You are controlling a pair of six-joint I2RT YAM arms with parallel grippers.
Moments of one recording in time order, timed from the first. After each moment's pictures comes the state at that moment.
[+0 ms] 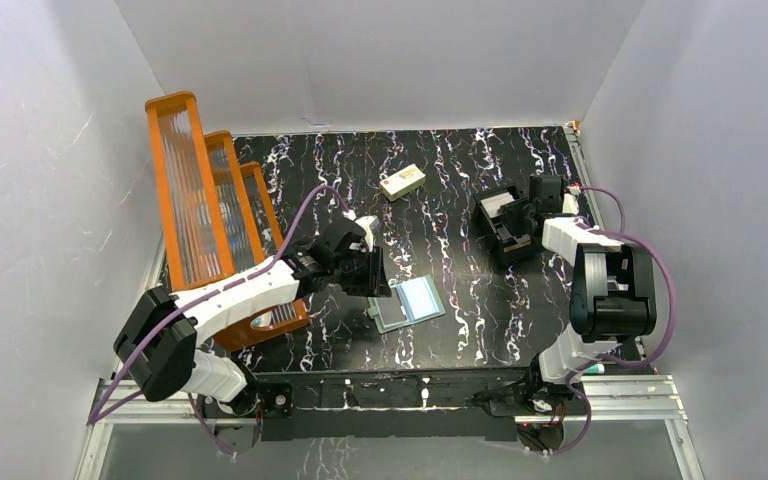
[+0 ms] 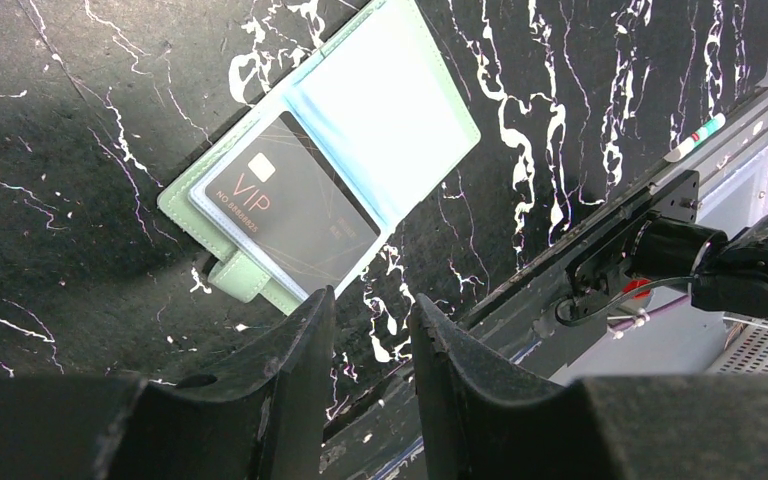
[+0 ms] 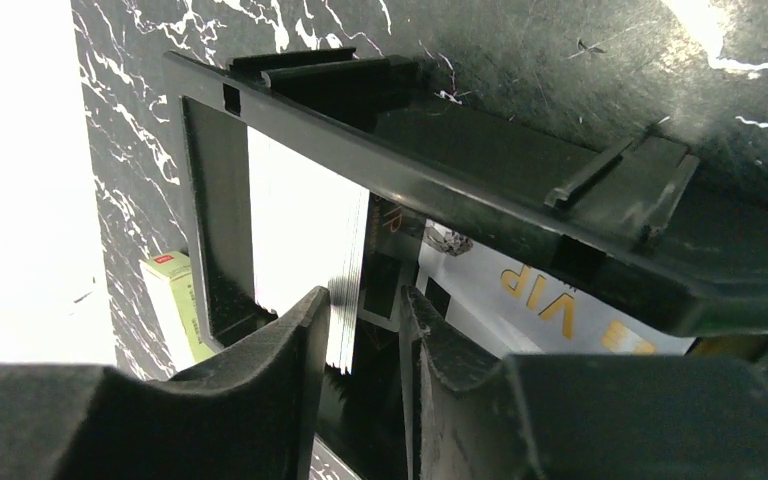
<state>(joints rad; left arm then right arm) -0.81 1.39 0.90 -0.36 0.20 -0.66 0.01 1.64 0.90 -0.06 0.03 1.17</state>
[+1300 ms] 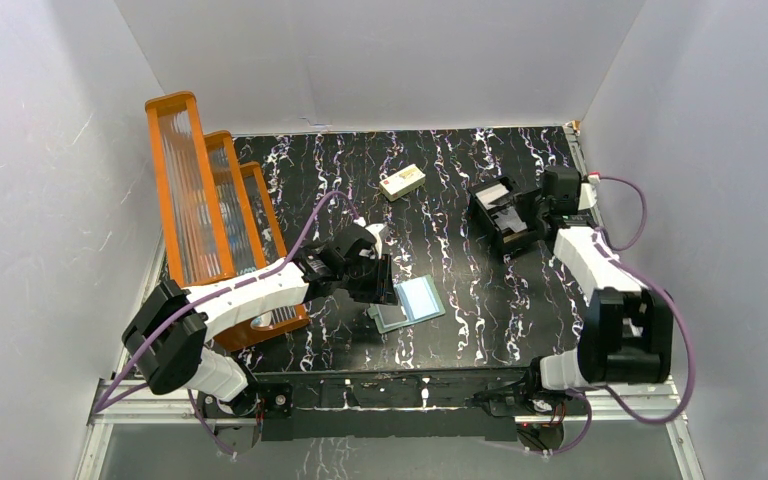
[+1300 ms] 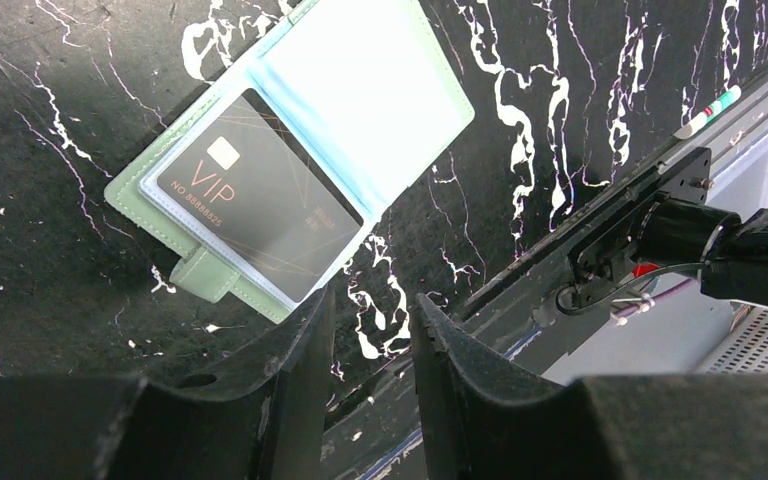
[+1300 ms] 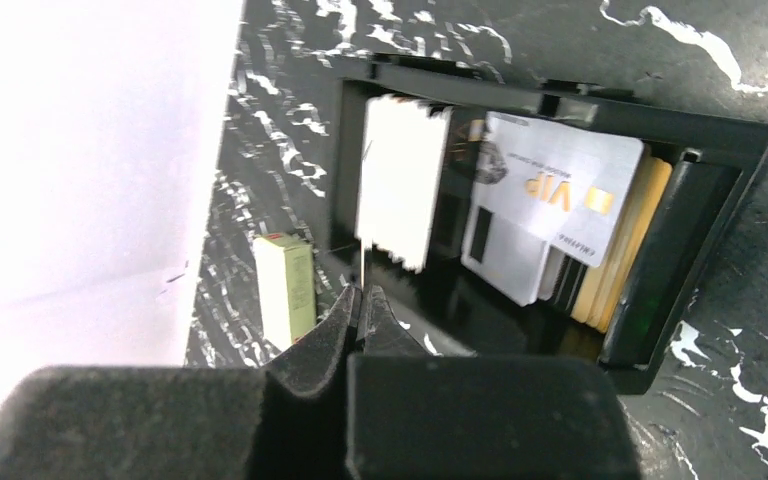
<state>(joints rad) -0.87 1.44 0.91 -0.35 0.20 -0.68 0.01 1.43 0.90 -0.12 0.07 1.18</state>
